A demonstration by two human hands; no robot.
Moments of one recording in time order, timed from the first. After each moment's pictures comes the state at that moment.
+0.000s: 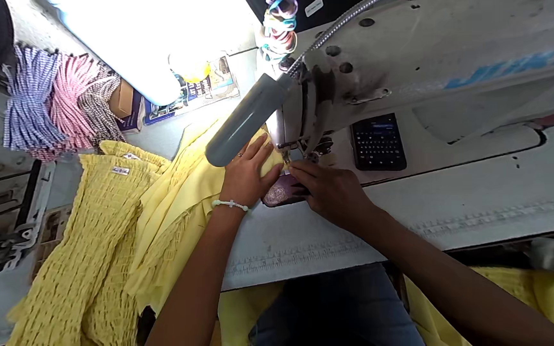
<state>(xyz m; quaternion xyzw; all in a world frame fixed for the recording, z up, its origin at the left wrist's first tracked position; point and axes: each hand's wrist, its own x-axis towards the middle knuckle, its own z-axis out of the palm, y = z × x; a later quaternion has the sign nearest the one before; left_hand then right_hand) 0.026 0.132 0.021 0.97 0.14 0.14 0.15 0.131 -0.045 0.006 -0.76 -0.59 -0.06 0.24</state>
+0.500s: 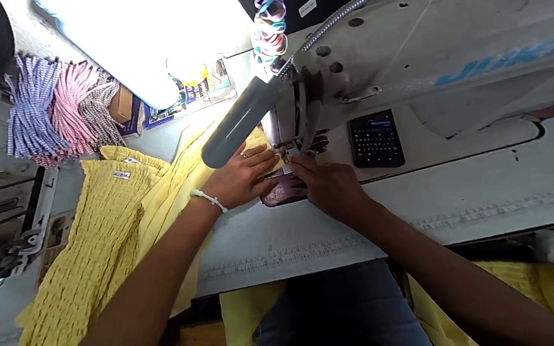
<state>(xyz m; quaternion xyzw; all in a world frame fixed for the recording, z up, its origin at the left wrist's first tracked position) 0.018 0.169 0.034 0.98 -0.13 0.10 0.07 0.134 -0.040 0.003 -0.77 -0.58 -0.09 0.23</state>
